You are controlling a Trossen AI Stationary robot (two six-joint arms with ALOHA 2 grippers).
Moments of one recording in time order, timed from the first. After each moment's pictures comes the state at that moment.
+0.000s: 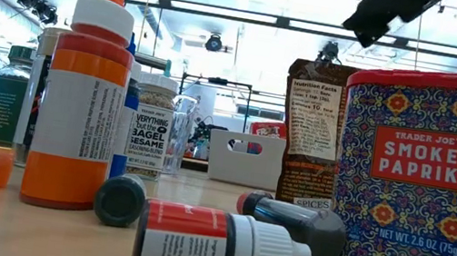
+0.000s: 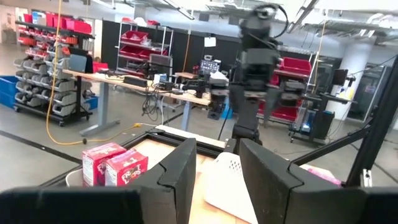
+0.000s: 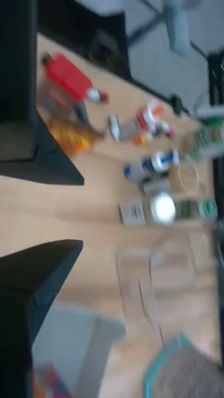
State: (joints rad) left arm -0.27 0.72 0.33 0.57 -0.59 -0.13; right arm -0.08 1.10 0.99 -0.56 -0.31 -0.05
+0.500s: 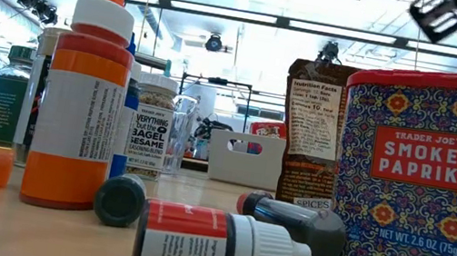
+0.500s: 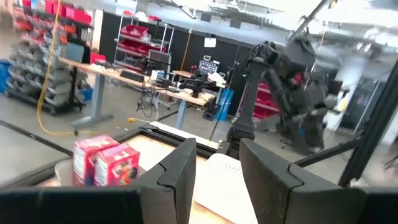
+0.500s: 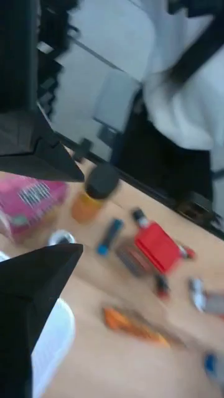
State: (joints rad) left arm -0.27 0.72 0.33 0.57 -0.59 -0.22; right arm 0.24 1.11 0.99 -0.81 -0.59 -0.01
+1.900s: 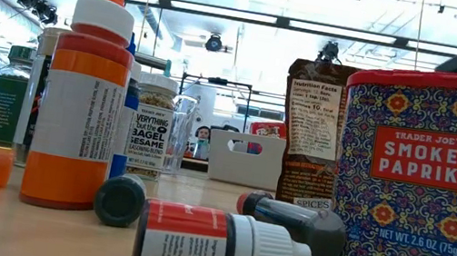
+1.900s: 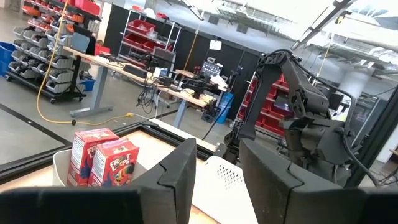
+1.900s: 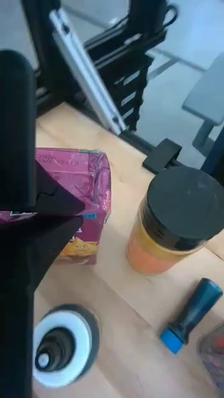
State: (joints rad) left arm -0.27 0.72 0.33 0.57 -0.61 -0.29; right arm 0.45 1.49 0.99 -0.79 -0.60 -0.10
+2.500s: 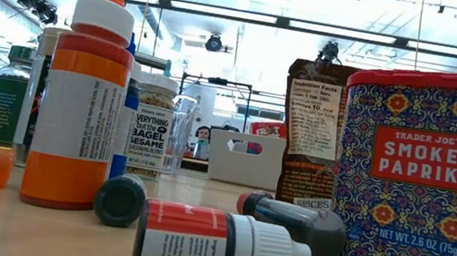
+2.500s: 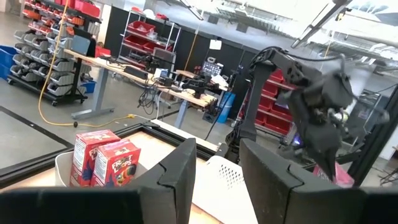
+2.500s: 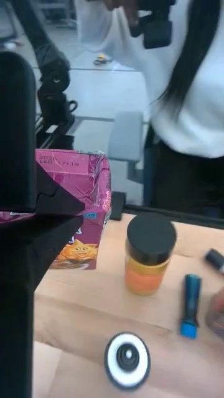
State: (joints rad) left arm -0.27 0.72 0.33 0.57 -0.61 -0.27; right arm 0.43 1.20 0.99 -0.78 -0.60 0.52
